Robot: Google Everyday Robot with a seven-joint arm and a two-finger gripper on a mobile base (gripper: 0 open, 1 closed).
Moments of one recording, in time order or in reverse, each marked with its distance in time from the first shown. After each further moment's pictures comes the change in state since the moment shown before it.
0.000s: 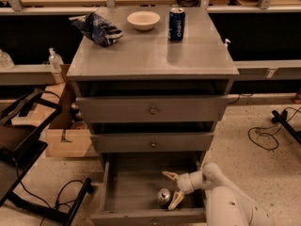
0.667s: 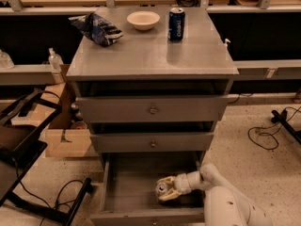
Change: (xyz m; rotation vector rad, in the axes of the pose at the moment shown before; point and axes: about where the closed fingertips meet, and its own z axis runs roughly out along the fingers) arm -0.007 0.002 0.016 -0.017 -0.039 0.010
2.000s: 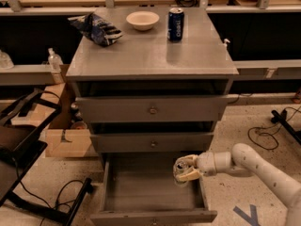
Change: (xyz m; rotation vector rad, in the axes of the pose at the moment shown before) arm -0.187 0.013 -0.146 0.229 0.006 0.116
